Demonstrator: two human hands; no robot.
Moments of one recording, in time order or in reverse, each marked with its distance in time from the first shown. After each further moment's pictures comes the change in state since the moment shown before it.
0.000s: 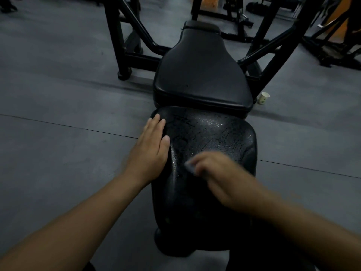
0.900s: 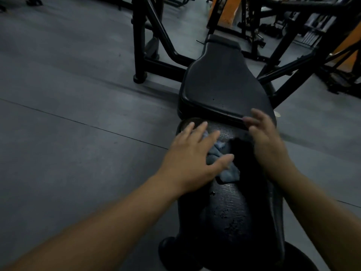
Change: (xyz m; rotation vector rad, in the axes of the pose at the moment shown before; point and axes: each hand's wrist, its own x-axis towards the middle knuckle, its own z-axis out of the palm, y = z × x) left_hand 0.008 0.026 -0.021 0.149 -0.101 0.177; right_hand 0.080 0.044 -0.026 0.403 0.499 0.635
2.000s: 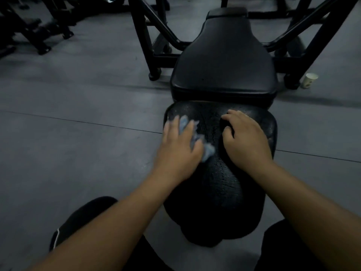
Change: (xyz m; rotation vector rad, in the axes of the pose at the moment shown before) left_hand -0.018 0.055 0.023 0.123 -0.002 -0.346; right_hand -0.038 0.039 -0.006 -0.442 -0.021 -0.196
